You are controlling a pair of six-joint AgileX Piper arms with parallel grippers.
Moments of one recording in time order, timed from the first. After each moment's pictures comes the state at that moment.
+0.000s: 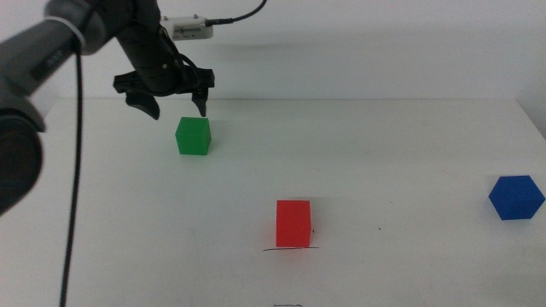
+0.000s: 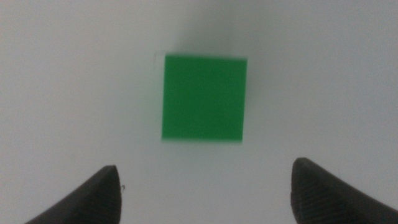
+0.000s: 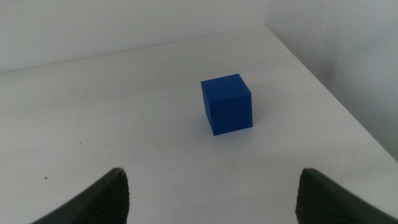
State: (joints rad) left arm -0.19 2.20 -2.08 -0.07 1.15 -0.16; right arm -0.08 0.04 0.03 -0.06 0.25 0.22
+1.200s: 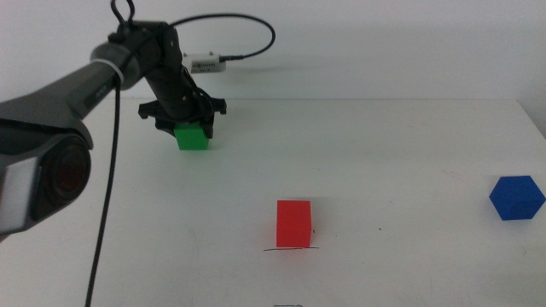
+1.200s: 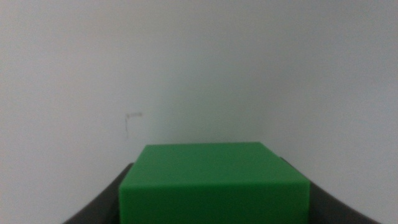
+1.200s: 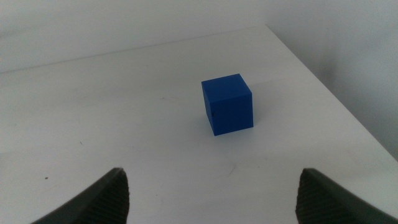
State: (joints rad) left arm -0.19 2.43 -2.20 -0.10 1.06 -0.12; right arm -0.08 0.04 0.03 -0.06 0.25 0.22
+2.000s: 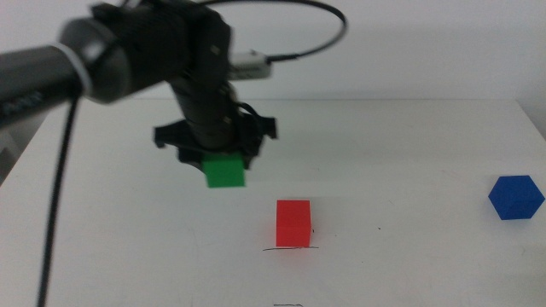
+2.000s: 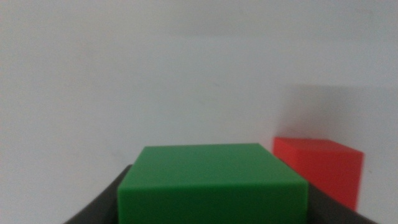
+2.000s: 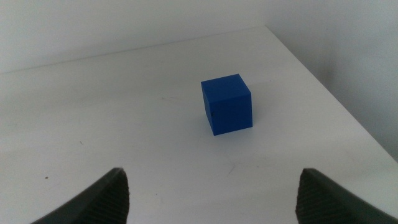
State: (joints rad) left arm -0.54 1.81 -1.54 0.09 1.04 -0.60; right arm -0.08 0.04 0.03 -0.06 0.25 0.22
